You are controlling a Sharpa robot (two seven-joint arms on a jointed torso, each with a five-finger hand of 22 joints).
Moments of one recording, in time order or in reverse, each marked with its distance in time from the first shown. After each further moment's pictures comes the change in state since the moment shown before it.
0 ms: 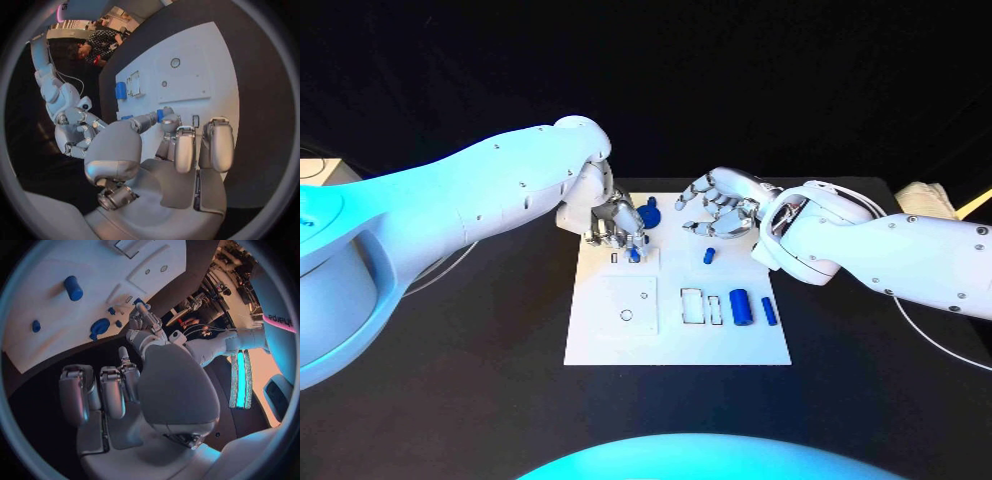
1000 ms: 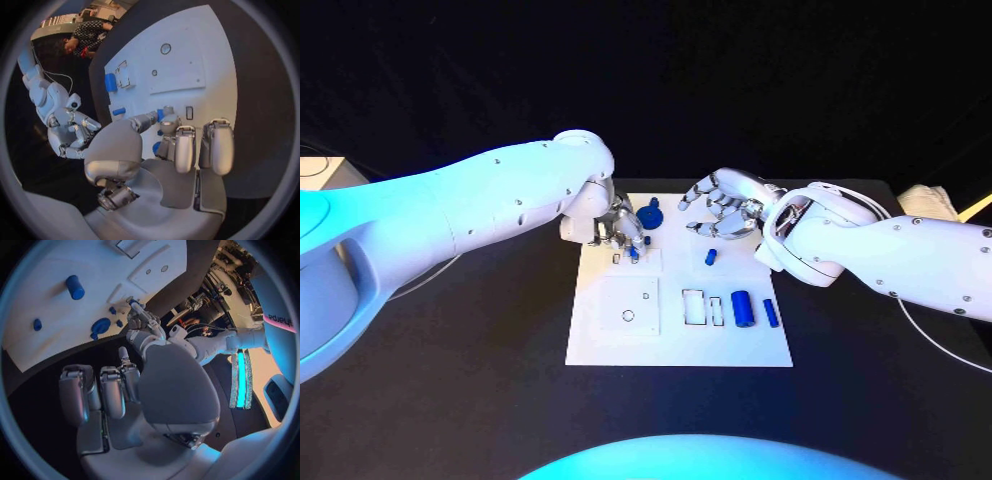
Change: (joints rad) left arm 0.002 -0.056 -0.039 0.119 -0.073 -0.209 0.001; left_hand 0.036 -0.020 -0.007 -0.006 0.003 0.010 -0.008 -0.017 0.003 0.021 -0.011 0.000 0.014 0.000 -0.007 0.000 0.000 0.000 0.018 -0.008 0.019 0.000; right arm 0.000 -0.004 0.000 0.000 0.000 -0.001 -0.001; right_hand -0.009 0.000 0.007 -0.001 0.009 0.000 0.000 -0.004 0.000 0.000 0.000 0.000 0.000 0.000 0.000 0.000 0.000 0.000 0.000 0.000 0.000 0.000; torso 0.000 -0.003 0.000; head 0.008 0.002
